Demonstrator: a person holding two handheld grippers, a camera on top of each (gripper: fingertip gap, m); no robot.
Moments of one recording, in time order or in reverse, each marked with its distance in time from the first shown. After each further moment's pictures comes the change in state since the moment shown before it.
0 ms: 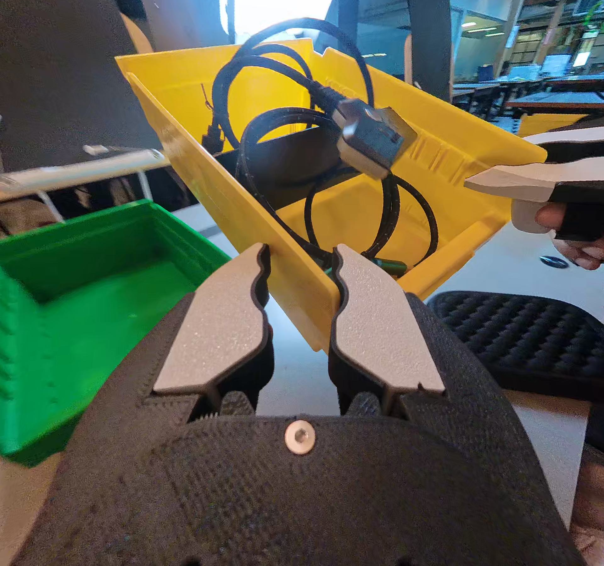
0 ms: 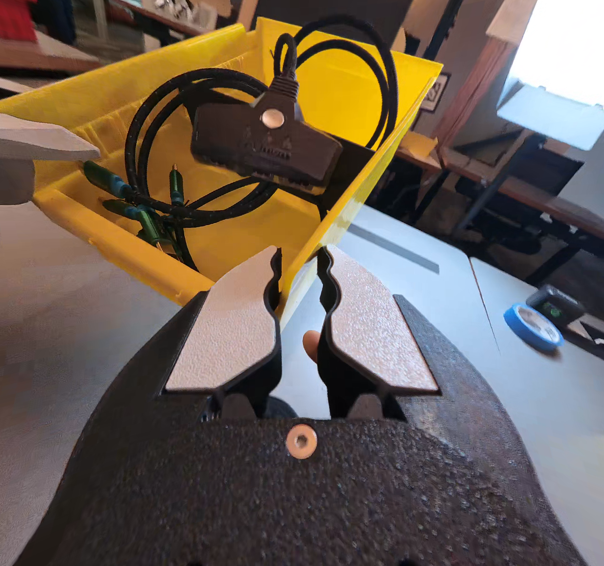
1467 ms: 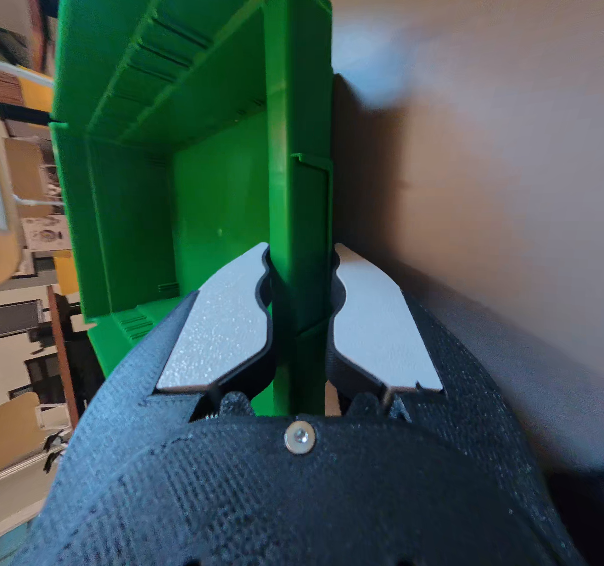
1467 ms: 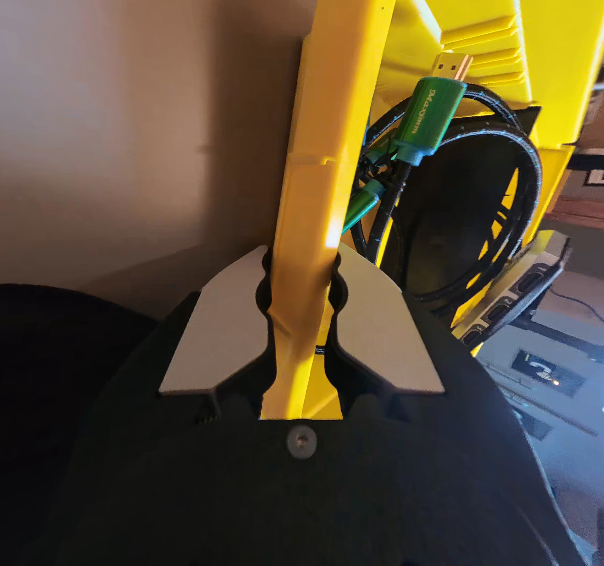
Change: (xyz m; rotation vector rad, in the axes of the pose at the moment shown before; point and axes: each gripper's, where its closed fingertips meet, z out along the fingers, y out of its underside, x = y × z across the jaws) left arm -0.161 0.167 0.000 -0.731 0.192 0.994; right arm -0.047 0.155 0.088 -0.582 -0.437 -1.036
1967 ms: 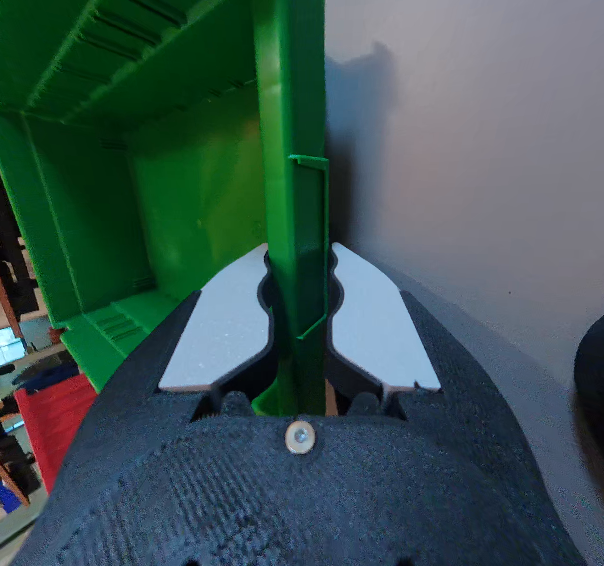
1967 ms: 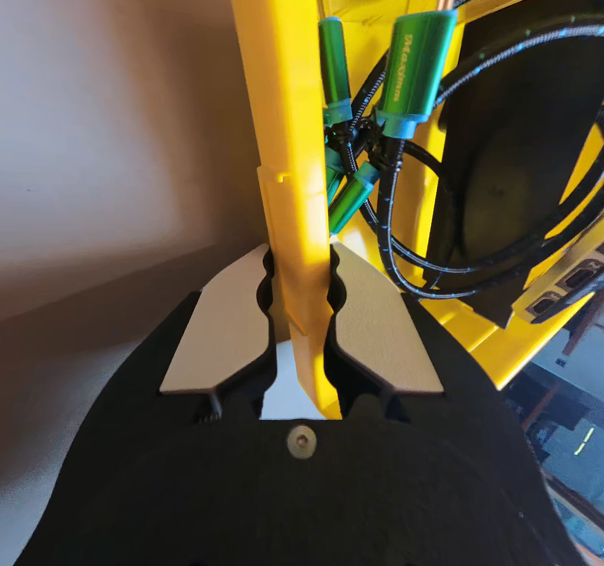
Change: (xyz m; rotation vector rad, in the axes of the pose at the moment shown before) left arm -0.015 0.159 -0.045 -0.363 0.021 -0.295; right arm 0.086 0.089 0.083 -0.161 -0.197 0.245
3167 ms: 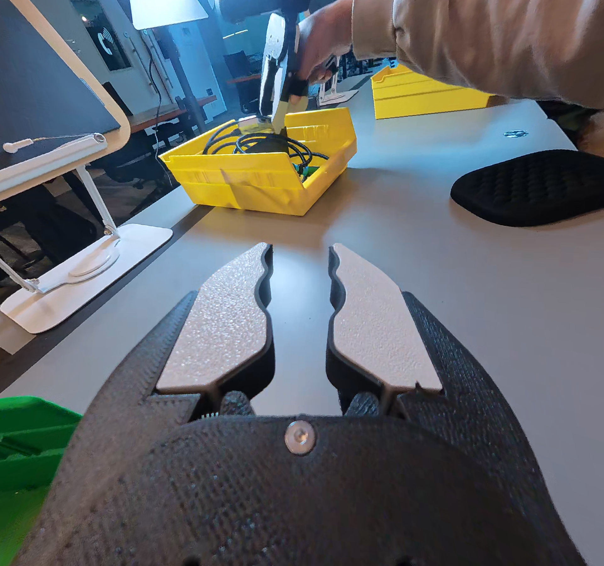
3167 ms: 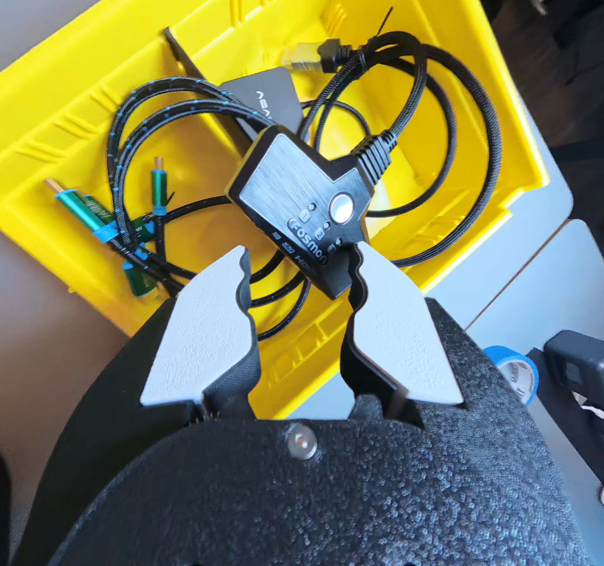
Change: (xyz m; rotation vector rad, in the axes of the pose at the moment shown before) left arm 0.049 -0.212 -0.116 1.149 0.329 -0.358; right arm 0.139 0.006 -0.015 0.099 -0.193 0.546
